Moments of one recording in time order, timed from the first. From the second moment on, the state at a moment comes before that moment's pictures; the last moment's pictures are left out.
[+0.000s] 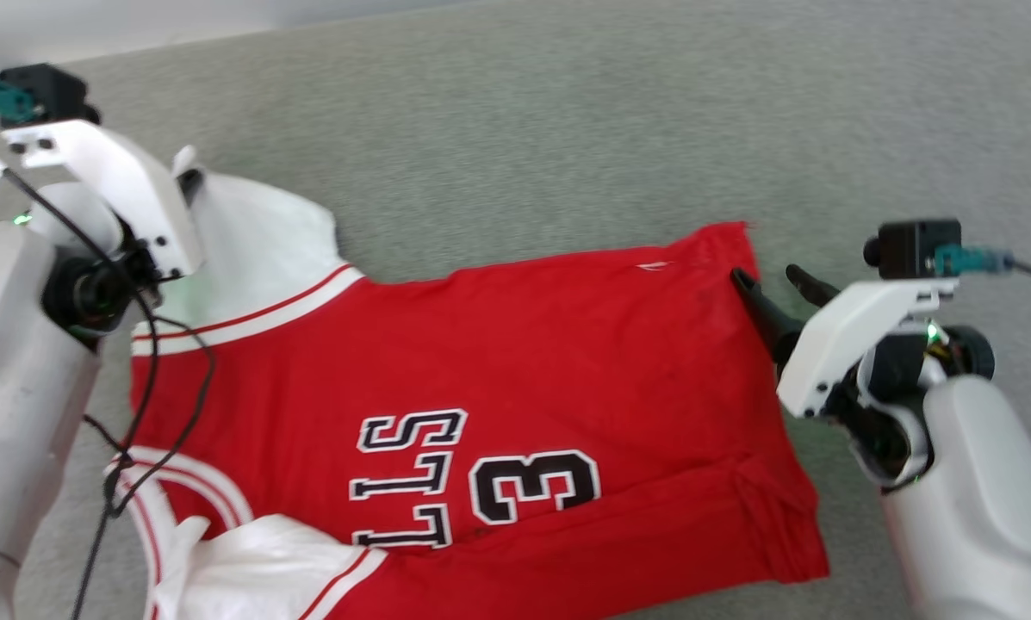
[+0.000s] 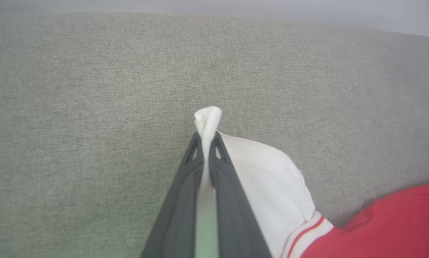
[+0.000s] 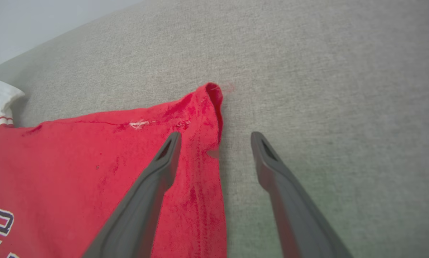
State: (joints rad) left arm -0.95 0.57 -0.61 0.71 -1.03 0.01 0.37; right arm -0.49 -0.10 0.08 0.37 0.41 0.13 0.37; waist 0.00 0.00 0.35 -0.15
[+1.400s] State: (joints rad) left arm -0.63 0.61 -0.57 0.48 -1.09 0.02 0.11; right arm -0.51 -0.18 0.05 0.43 0.38 0.13 0.65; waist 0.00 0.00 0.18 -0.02
